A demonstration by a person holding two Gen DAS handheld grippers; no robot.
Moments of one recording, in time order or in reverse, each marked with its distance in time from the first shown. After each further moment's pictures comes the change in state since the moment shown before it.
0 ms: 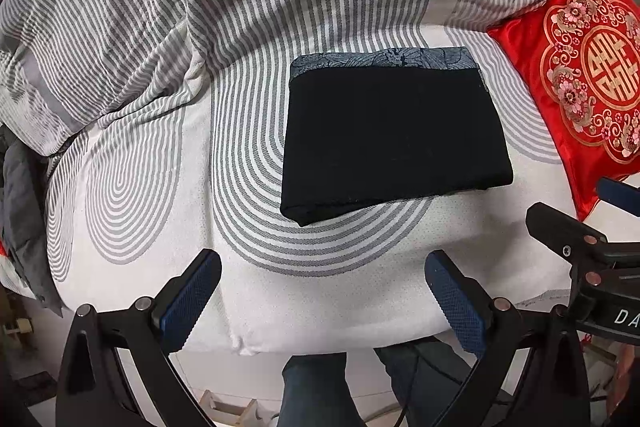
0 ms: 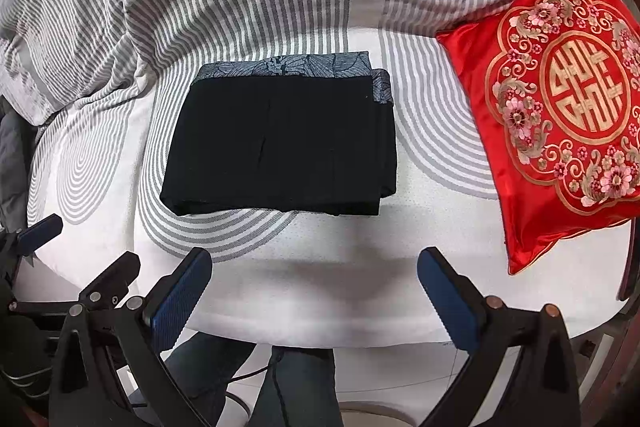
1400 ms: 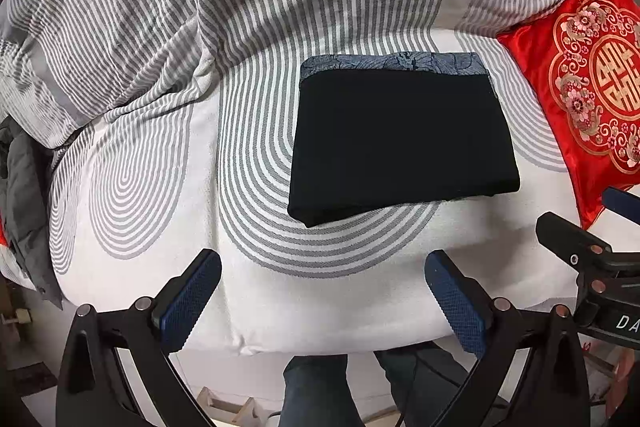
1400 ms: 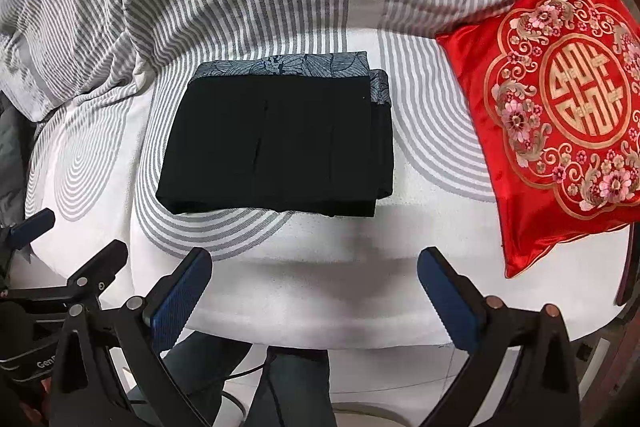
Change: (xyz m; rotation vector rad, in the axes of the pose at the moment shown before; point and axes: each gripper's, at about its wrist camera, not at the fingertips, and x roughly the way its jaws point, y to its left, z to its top) left arm 0.000 0.005 -0.002 -0.032 -0.001 0.015; right arm 0.001 -0.004 0.003 -0.017 0.005 -0.009
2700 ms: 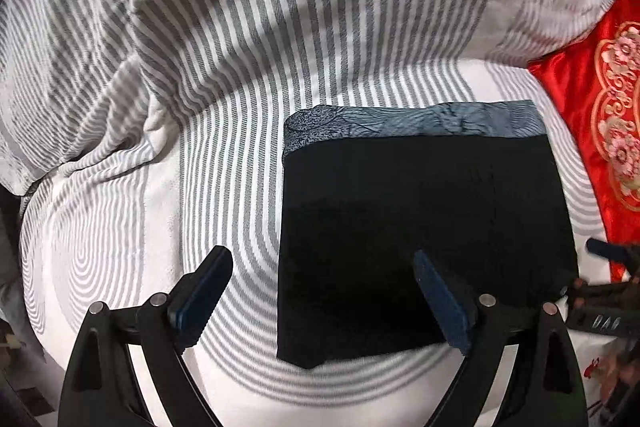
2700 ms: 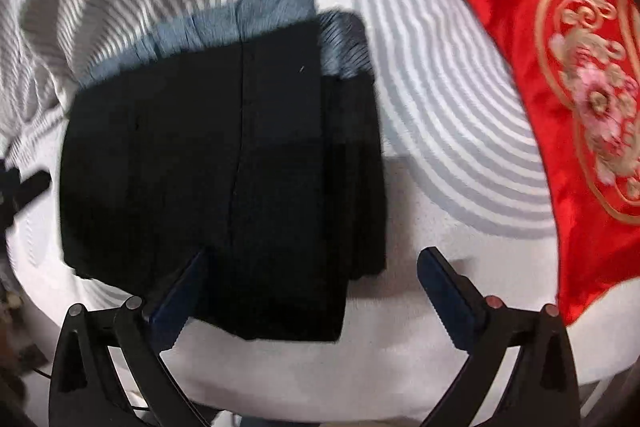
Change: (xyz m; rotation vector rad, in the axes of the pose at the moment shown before) left arm 0.101 0.009 0.086 0.028 -0.093 -0.040; right arm 0.136 -0.059 0.052 0.092 0.063 0.013
